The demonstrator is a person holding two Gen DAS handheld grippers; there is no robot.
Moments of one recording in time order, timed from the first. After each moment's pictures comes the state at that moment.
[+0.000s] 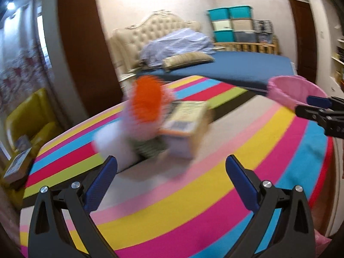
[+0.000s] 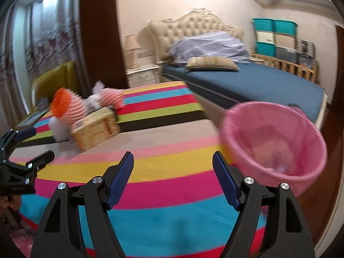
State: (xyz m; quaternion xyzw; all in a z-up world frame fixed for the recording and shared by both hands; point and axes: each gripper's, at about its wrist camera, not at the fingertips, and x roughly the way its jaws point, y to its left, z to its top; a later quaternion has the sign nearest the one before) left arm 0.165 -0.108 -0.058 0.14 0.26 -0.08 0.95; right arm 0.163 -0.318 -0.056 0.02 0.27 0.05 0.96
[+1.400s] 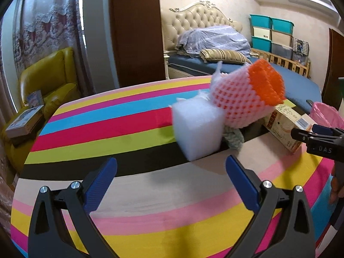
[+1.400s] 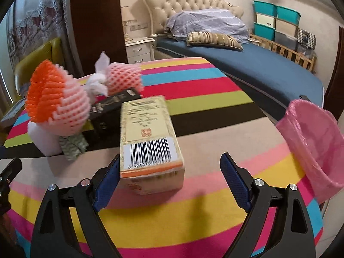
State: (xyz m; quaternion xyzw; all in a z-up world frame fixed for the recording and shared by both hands) left arm 0.205 0.005 -0.064 0.04 0.30 -0.02 0.95; right arm 0.264 -0.222 -0.077 0.02 0.37 -0.01 0.93
